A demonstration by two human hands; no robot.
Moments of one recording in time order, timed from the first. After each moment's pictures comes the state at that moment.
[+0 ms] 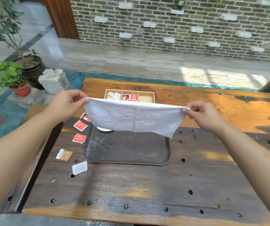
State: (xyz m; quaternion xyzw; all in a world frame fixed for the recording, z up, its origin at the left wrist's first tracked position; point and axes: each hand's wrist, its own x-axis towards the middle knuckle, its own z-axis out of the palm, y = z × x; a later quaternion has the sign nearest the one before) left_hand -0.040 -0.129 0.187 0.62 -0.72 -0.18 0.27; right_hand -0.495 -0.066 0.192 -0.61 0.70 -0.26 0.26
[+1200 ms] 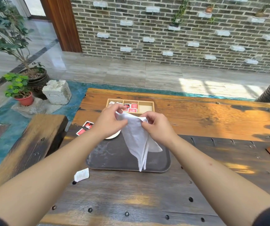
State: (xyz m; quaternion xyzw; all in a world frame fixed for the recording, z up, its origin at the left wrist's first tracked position) left_hand -0.154 -0.091 0.181 0.55 -0.71 -0.30 0.32; right_hand -0.356 -0.054 0.184 -0.65 0.59 -0.36 0.32
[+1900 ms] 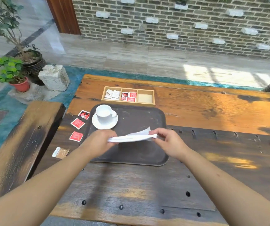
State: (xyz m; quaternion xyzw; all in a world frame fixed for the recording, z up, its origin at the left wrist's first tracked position) left_hand -0.130 -0.067 0.079 0.53 -0.81 -0.22 0.10; right_hand -0.426 -0.035 0.098 -0.63 0.62 -0.25 0.41
